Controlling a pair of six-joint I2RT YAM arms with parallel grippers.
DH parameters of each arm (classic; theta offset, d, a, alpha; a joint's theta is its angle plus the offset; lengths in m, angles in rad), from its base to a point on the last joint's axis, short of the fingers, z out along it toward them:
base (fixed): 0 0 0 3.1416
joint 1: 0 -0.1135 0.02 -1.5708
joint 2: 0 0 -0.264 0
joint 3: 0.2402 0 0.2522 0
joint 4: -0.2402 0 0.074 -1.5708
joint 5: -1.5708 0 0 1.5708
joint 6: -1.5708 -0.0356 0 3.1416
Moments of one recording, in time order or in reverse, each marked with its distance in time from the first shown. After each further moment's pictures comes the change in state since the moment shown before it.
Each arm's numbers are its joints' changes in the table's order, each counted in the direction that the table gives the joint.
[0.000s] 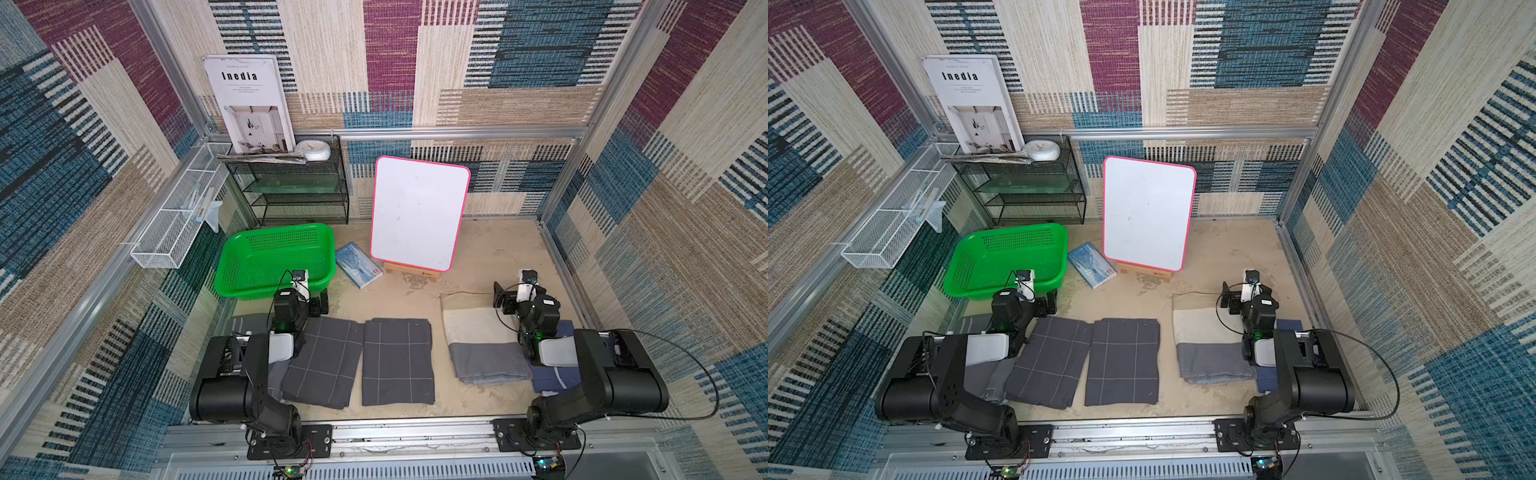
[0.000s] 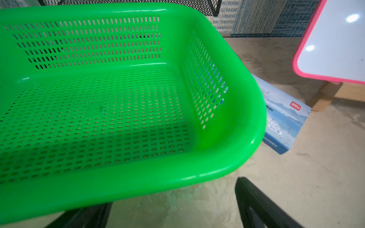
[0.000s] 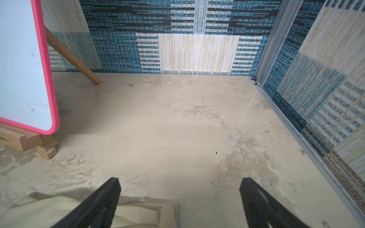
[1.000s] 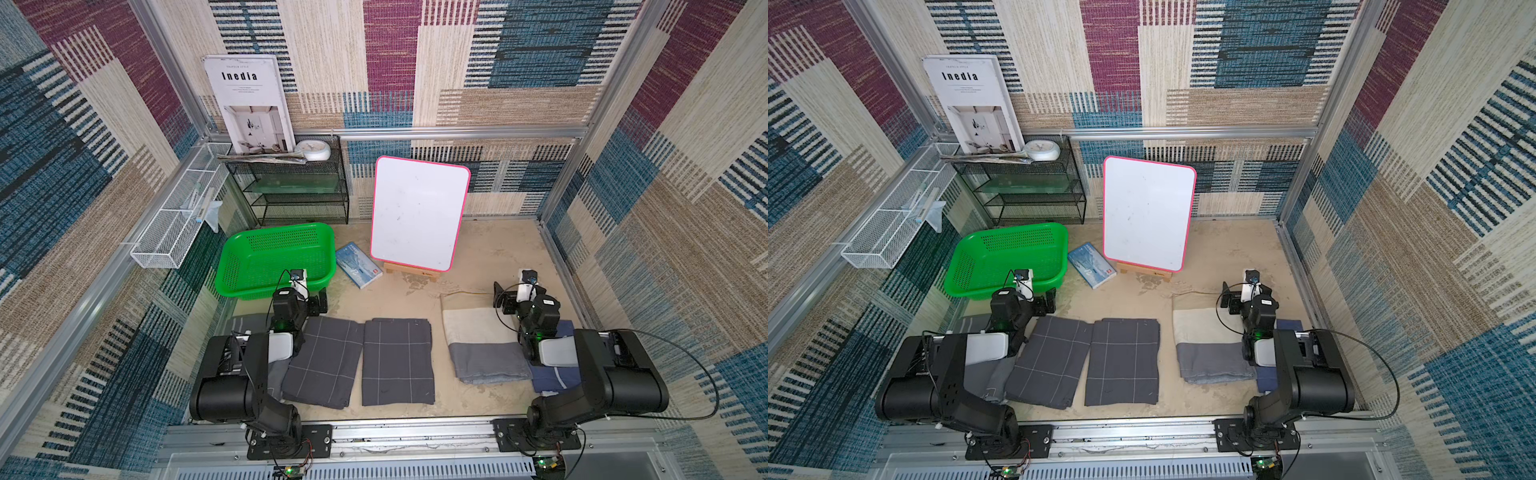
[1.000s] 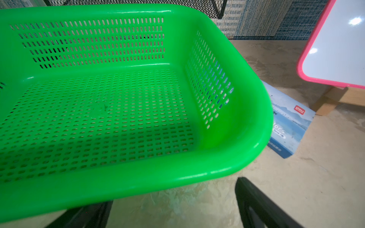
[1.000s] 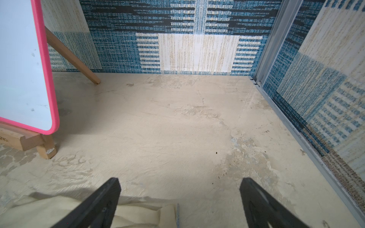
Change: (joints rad) left arm -0.010 -0.003 0.008 0.000 0.003 0.014; right arm 0.000 0.000 0.000 0.000 0.000 0.000
